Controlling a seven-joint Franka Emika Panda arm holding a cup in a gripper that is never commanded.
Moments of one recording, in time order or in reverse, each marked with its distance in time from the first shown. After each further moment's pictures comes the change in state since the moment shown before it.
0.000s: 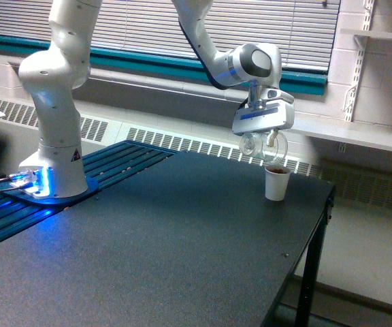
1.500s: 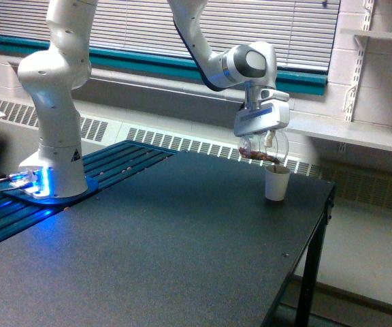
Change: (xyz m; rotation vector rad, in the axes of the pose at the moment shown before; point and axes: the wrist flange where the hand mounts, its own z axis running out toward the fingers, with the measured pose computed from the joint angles) arm -0.008 0.011 0.005 0.042 0.060 0.148
